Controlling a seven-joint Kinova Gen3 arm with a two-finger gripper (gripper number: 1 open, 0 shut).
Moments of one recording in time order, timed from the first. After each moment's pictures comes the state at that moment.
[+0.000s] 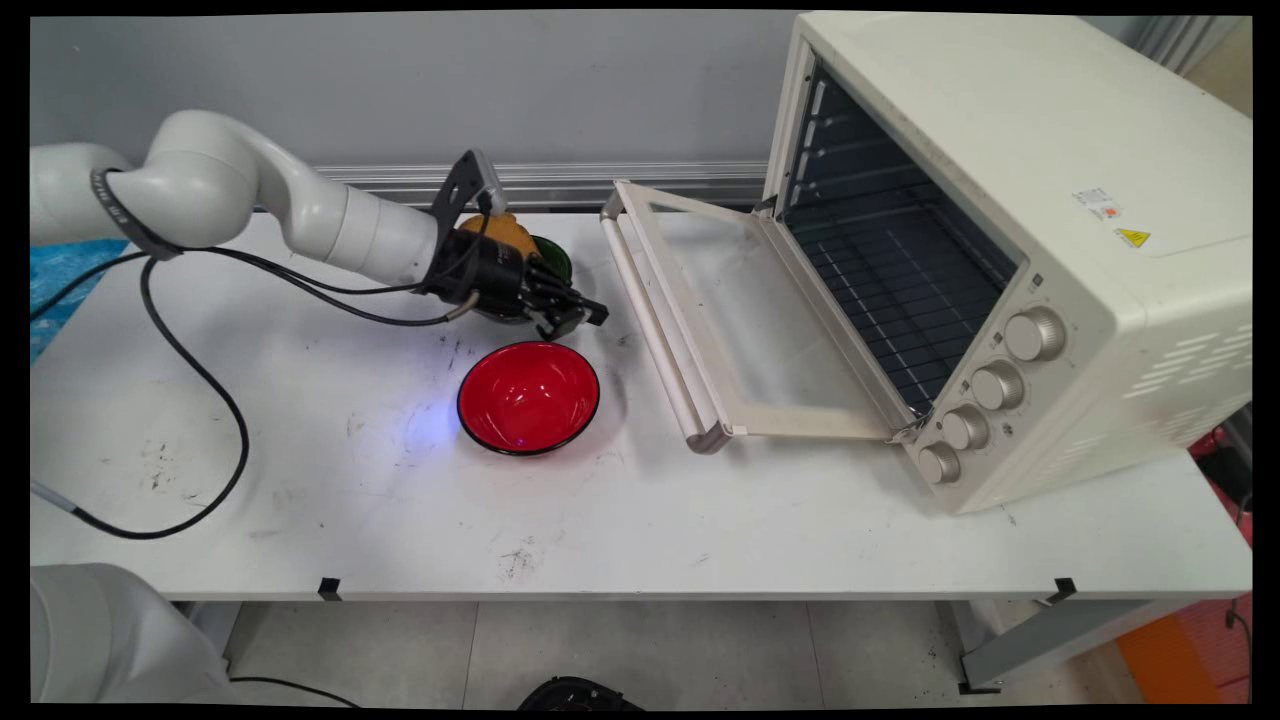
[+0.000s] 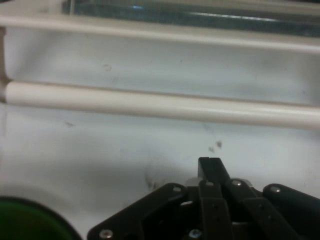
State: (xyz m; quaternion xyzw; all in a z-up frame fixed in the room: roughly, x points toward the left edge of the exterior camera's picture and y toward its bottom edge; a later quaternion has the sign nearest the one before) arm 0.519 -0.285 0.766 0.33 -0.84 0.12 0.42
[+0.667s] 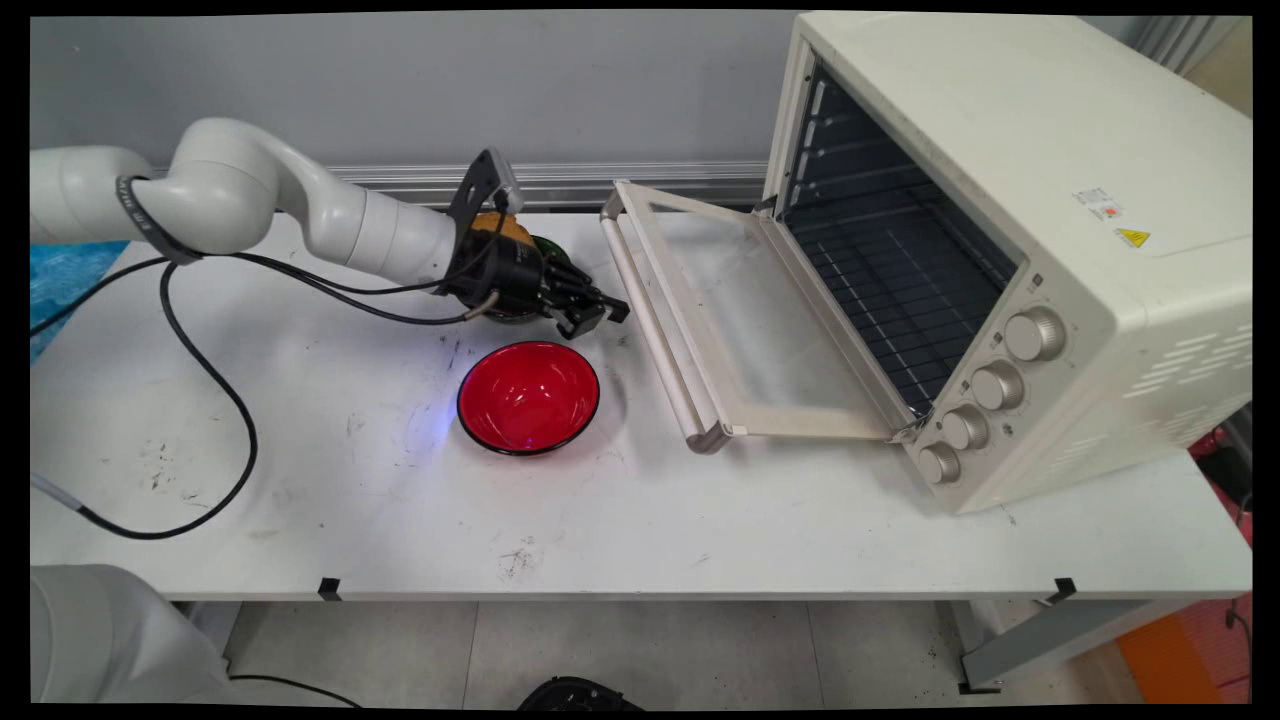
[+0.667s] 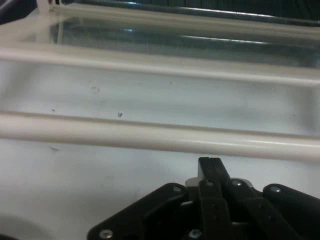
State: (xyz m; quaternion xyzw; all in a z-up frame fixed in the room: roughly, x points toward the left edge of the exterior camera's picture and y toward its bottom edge) arm 0.505 -0.291 0.763 0.33 -0.83 0.12 0.44
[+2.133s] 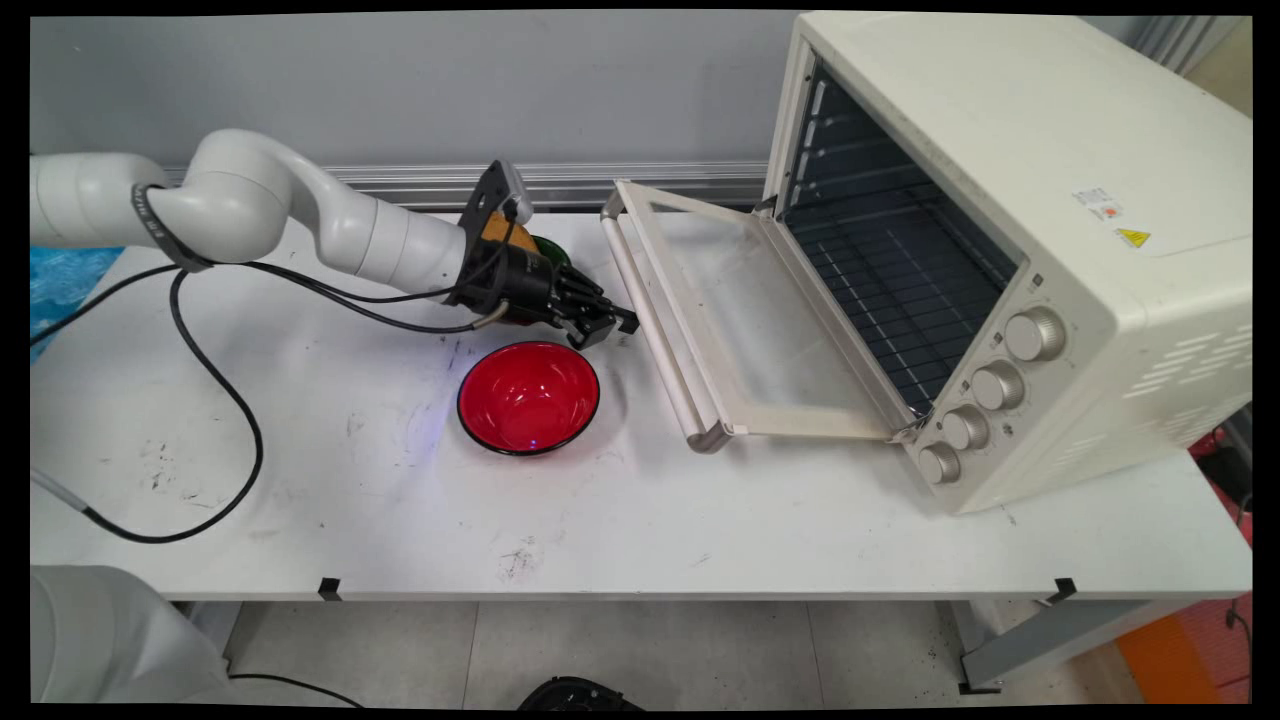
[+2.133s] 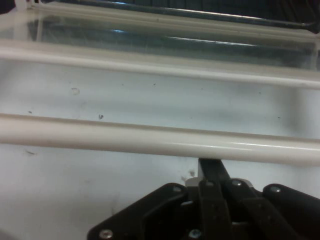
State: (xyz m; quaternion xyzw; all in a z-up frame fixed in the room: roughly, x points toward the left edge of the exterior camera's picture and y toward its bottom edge) arm 0.496 -0.291 0.755 0.32 -0.83 0.11 0.45
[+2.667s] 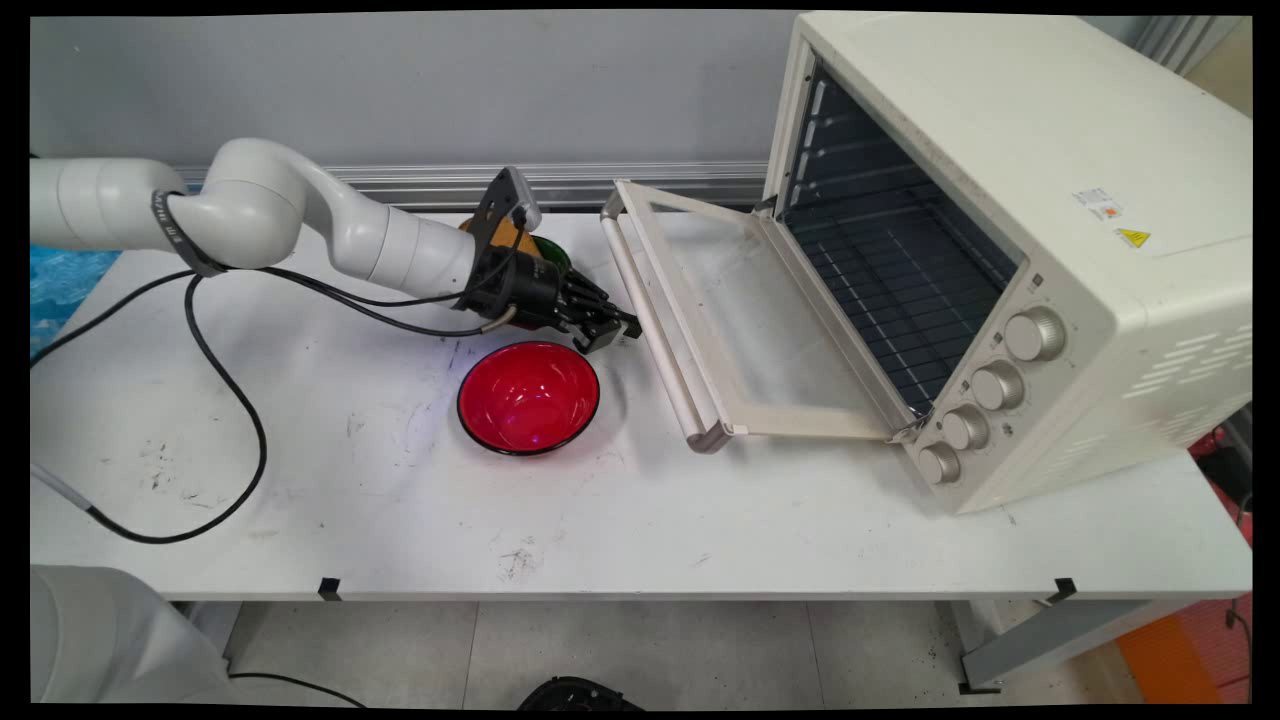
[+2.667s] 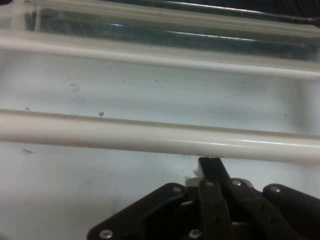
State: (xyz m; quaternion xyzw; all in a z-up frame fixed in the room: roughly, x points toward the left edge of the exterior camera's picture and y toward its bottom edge) arm 0.493 -0.298 0.744 0.32 -0.83 0.10 0.45
